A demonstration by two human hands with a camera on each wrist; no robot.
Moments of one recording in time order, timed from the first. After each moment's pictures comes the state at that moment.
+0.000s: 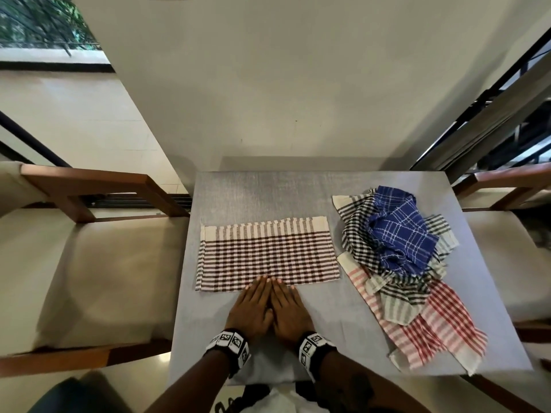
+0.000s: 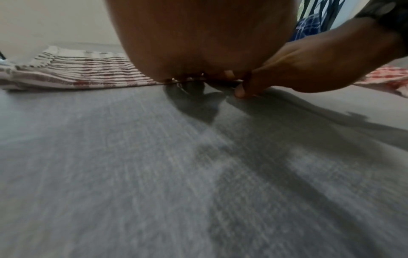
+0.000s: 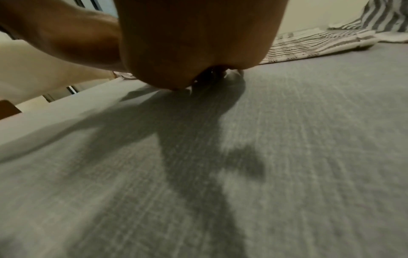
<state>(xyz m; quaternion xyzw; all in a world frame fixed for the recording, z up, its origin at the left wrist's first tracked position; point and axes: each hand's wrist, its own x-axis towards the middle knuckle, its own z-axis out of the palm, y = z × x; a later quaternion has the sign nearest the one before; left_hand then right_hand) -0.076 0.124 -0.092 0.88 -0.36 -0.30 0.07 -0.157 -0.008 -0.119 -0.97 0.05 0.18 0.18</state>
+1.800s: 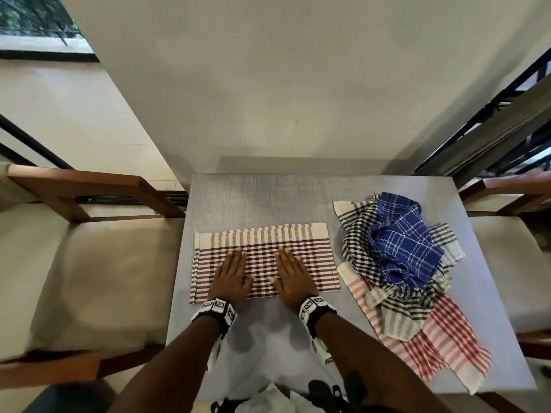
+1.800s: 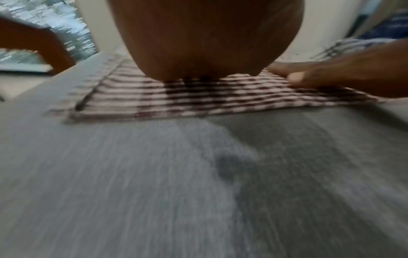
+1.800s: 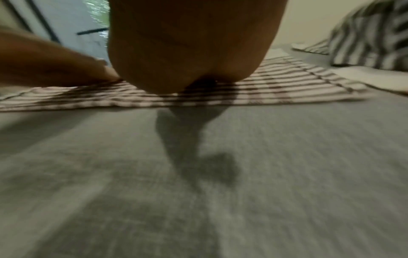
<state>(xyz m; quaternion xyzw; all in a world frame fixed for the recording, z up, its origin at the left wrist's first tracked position) 0.018 0.115 -0.109 0.93 -0.26 -0.25 0.09 -0.076 -0.083 -0.121 -0.98 0.07 0.13 0.15</state>
